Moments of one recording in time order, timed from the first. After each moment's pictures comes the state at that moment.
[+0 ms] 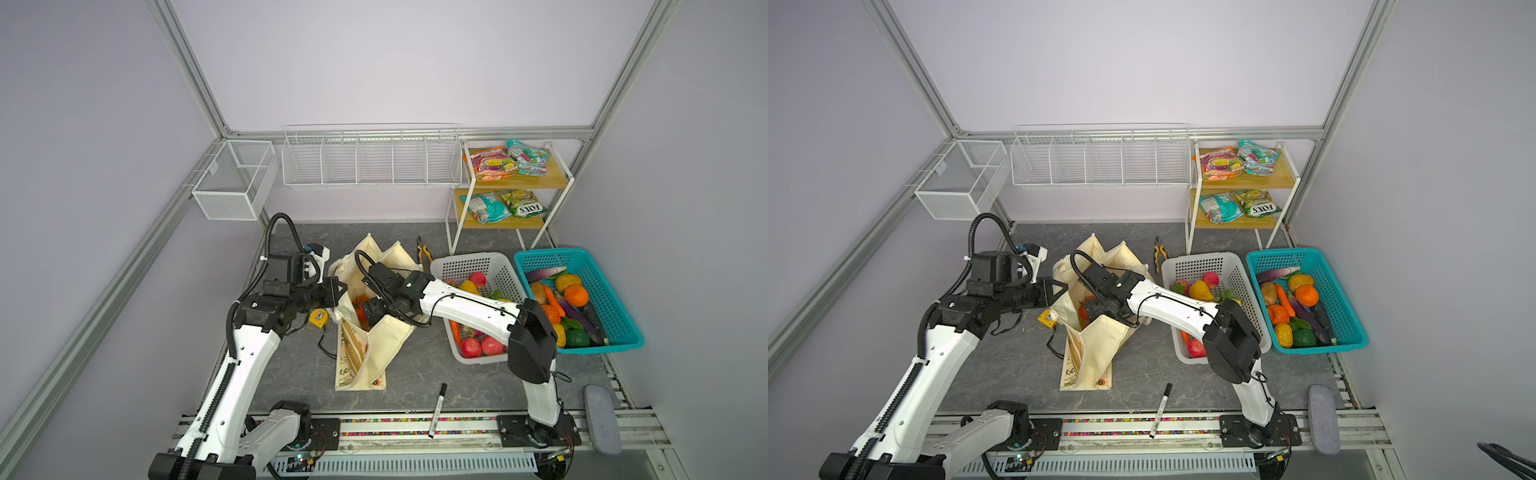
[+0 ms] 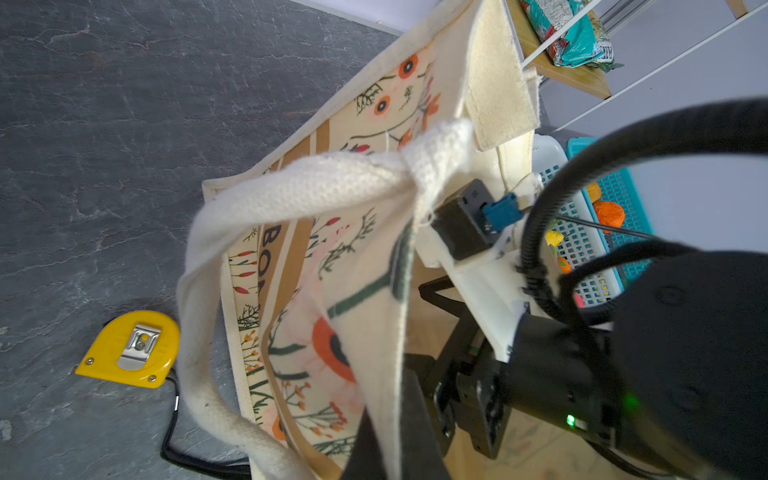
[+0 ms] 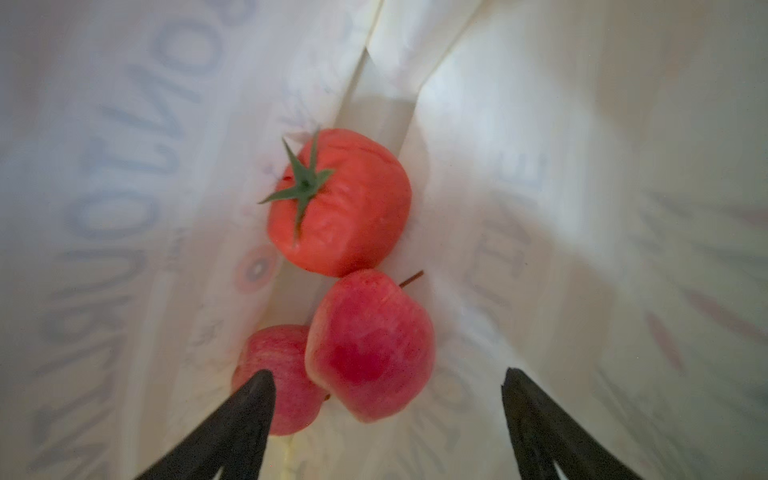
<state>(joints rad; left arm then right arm) -0.21 1.04 1.09 -0.79 0.44 -0.29 1.03 2.00 1.78 -0.84 0.10 0.53</state>
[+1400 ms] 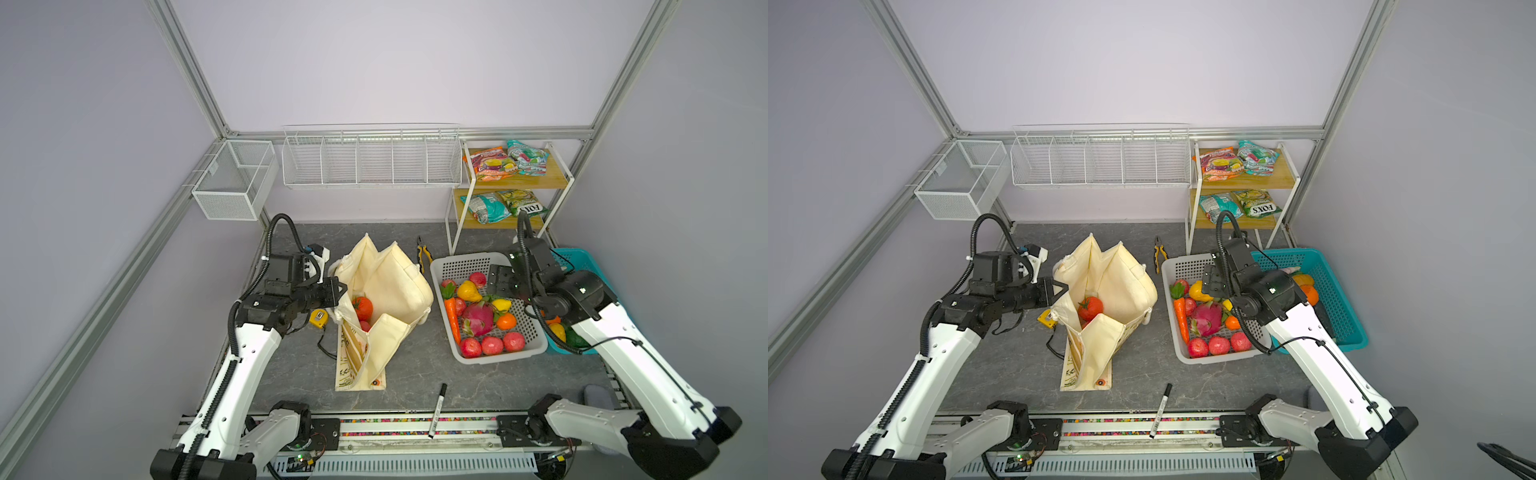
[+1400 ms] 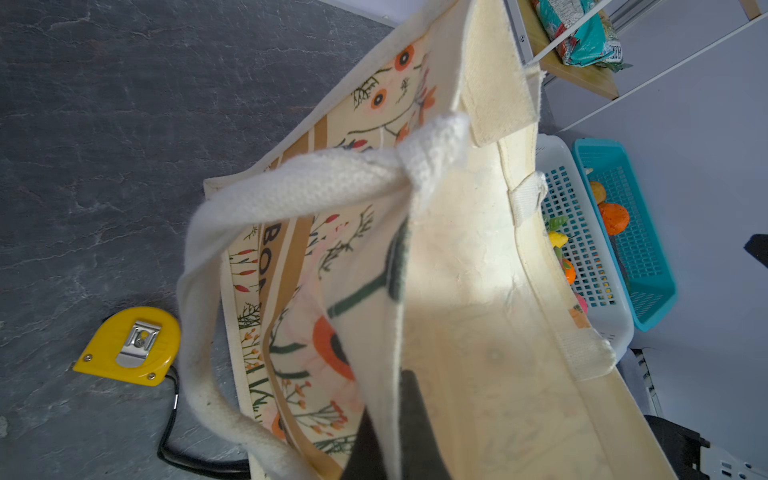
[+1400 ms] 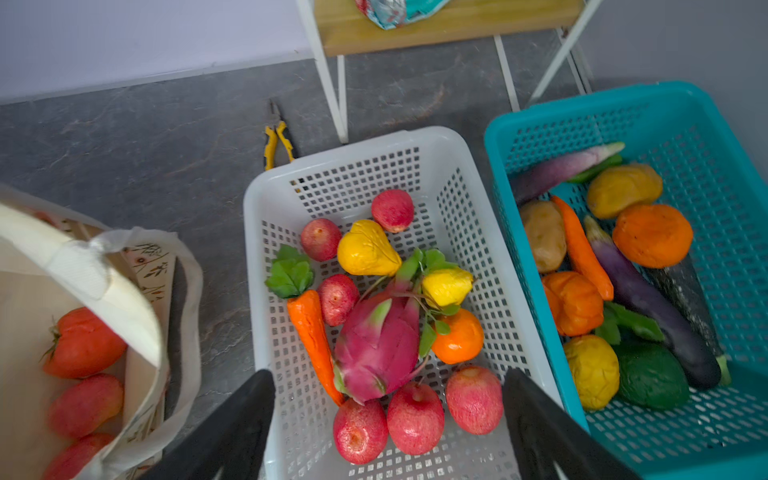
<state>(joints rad) -0.21 1.05 1.08 -0.78 0.44 -0.29 0.52 1.15 1.36 -1.12 0.38 0.56</state>
